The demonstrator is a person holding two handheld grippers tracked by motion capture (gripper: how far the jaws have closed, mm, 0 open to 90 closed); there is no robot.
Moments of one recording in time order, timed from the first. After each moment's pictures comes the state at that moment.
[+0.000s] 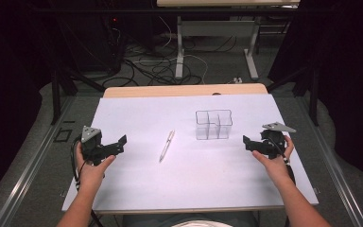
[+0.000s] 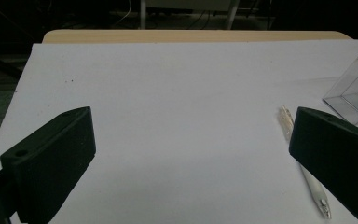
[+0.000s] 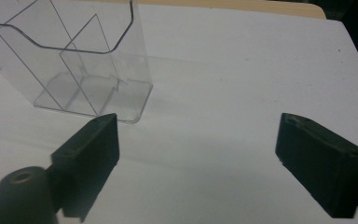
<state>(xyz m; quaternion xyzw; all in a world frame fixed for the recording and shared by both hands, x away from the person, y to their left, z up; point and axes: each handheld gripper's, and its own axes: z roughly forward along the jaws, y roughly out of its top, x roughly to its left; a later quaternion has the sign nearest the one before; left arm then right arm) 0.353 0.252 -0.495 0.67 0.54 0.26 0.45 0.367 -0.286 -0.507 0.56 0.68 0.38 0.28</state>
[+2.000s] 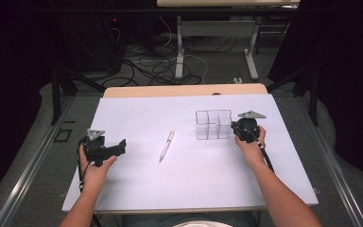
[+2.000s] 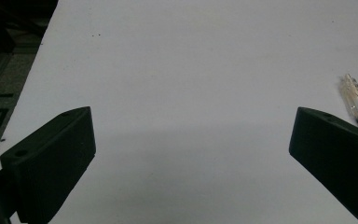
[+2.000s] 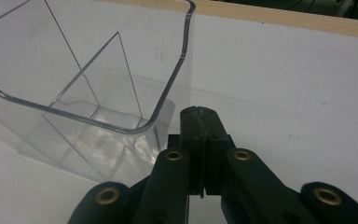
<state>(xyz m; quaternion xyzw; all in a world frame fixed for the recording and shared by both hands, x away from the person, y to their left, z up) 0.365 0.252 -0.520 0.67 0.59 0.26 0.37 0.441 -0.239 -0.538 0.52 0.71 0.40 0.27</state>
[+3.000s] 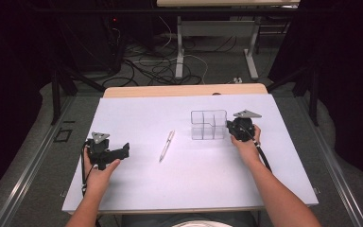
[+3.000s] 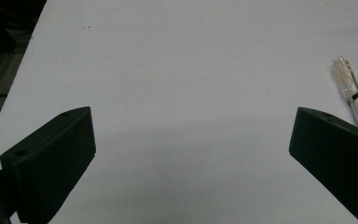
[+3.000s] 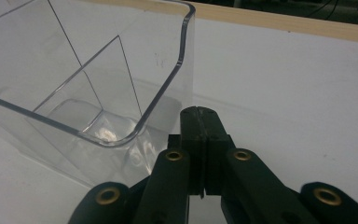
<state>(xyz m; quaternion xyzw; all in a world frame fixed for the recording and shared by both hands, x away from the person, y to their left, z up) 0.356 0.239 -0.522 0.68 0.58 0.26 0.35 0.449 -0.228 -0.543 0.50 0.72 0.42 0.26</state>
